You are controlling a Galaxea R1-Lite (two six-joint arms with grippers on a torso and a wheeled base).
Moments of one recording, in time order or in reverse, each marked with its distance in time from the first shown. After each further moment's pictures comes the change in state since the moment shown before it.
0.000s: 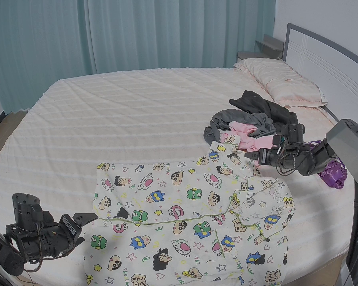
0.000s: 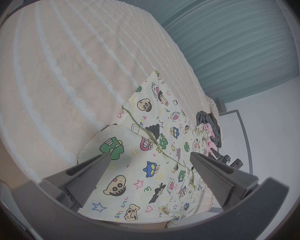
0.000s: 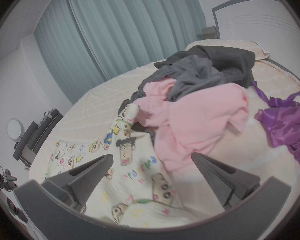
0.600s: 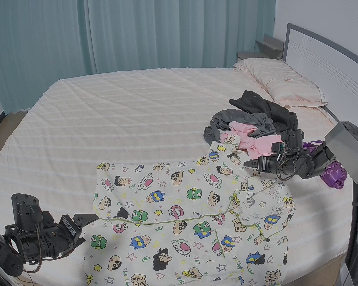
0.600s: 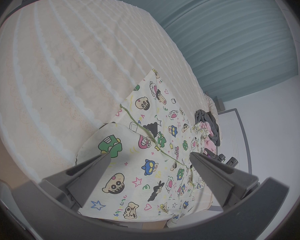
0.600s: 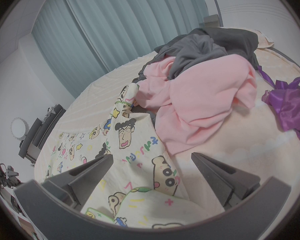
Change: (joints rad) left arm -0.012 -0.021 0.000 0.017 -0.004 0.000; right arm -0.012 0.020 0.021 0.049 0.068 -0.017
